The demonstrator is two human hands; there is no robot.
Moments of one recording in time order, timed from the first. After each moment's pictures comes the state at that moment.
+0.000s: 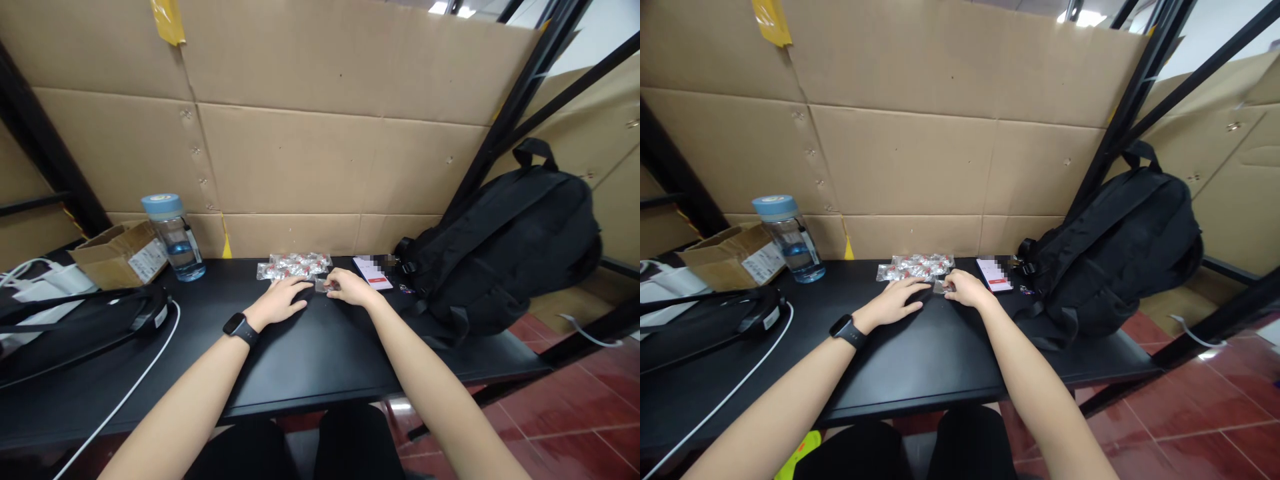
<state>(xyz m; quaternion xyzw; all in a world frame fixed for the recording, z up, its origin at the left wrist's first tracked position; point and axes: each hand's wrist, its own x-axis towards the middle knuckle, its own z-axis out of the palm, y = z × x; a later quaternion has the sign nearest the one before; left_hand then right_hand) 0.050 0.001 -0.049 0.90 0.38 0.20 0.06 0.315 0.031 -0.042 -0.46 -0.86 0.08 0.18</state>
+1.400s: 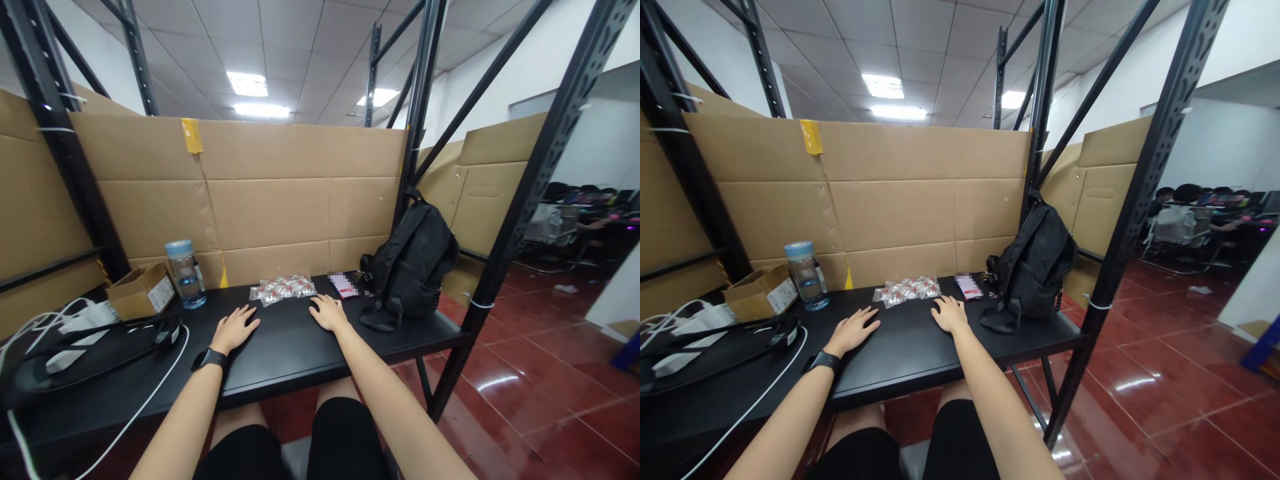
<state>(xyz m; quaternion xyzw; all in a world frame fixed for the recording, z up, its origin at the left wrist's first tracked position) -0.027 -0.043 -0.057 0.75 0.65 0.11 0.04 0.298 -0.040 -0.060 -0.63 -0.75 0.07 0.17</state>
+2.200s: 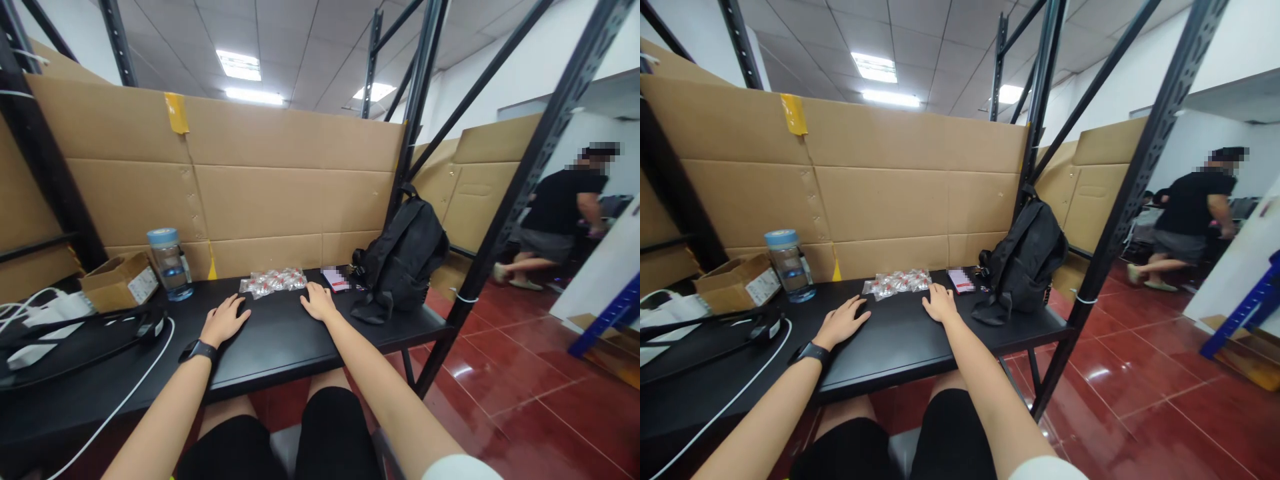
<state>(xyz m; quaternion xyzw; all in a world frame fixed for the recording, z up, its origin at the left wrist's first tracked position) -0.023 -0.039 -0.062 0.75 0.64 0.15 0.01 0.295 -0.031 -0.058 -0.62 -0.76 0.03 0.20</state>
